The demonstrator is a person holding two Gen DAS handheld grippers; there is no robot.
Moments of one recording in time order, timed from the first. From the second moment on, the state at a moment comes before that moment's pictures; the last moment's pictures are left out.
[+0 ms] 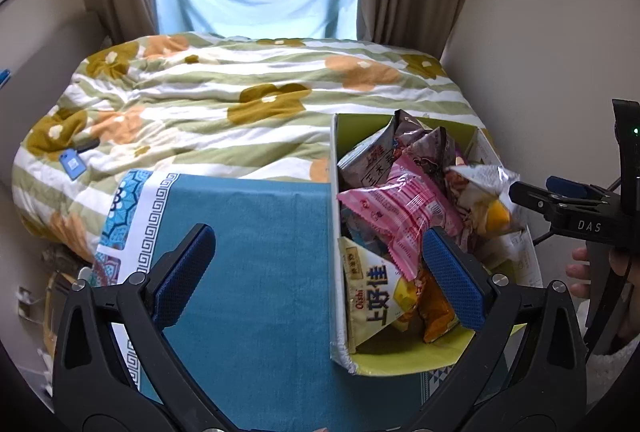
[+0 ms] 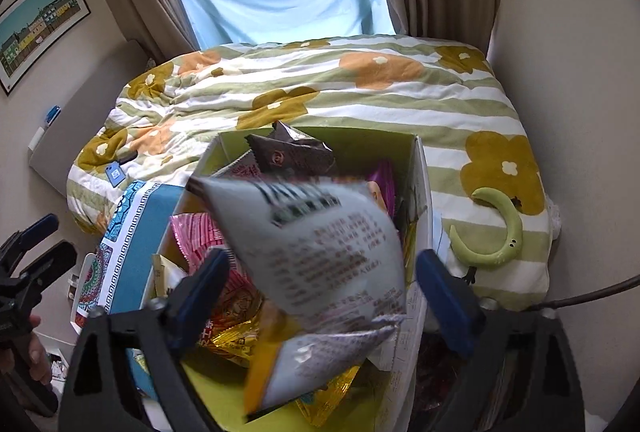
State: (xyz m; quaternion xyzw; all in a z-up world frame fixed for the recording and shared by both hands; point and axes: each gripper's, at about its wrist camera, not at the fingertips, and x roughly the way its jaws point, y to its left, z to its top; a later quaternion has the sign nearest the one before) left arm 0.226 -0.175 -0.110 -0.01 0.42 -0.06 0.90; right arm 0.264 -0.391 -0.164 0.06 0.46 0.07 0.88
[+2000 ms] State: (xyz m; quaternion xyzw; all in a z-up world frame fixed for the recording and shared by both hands) left arm 0.003 -0.013 0.010 0.02 0.24 -0.06 0.97; right arm -0.002 -0.186 -0.037 0.03 0.26 -0.04 0.96
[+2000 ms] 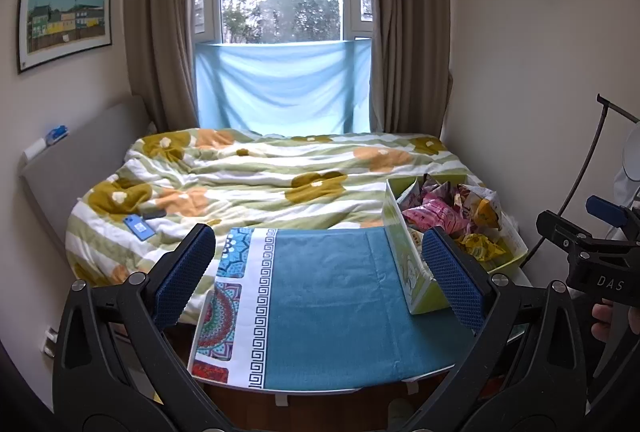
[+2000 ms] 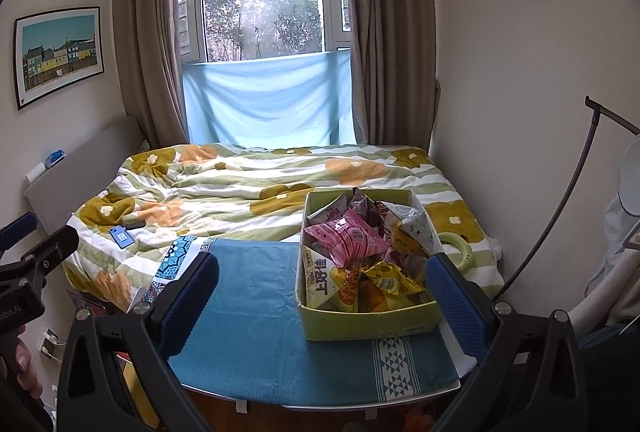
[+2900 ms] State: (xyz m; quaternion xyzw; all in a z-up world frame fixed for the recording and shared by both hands) left arm 0.000 -0.020 0.011 0.02 0.24 -0.07 0.97; right arm 0.000 -0.190 -0.039 0.03 0.28 -0.05 0.96
